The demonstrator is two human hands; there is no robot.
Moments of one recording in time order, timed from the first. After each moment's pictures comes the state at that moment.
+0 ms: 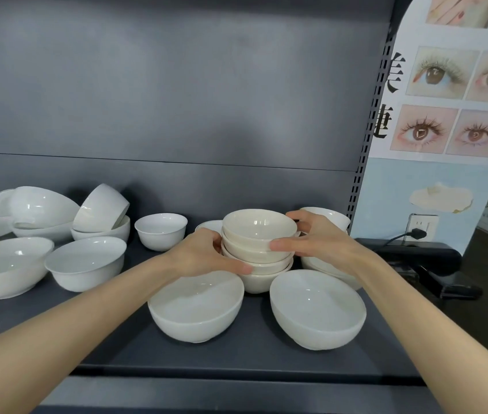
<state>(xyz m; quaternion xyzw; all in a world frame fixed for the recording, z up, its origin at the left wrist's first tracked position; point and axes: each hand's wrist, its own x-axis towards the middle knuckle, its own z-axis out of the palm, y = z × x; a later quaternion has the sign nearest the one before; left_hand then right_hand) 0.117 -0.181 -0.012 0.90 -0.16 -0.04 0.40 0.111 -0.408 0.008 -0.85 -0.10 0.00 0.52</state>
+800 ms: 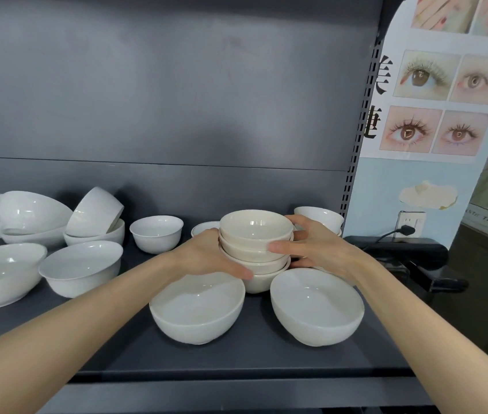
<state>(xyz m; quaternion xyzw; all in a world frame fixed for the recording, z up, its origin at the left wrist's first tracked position) 0.132 -0.183 -0.015 0.85 -0.25 -0.10 0.46 0.100 -0.403 0.003 -0.80 -0.07 0.04 0.59</state>
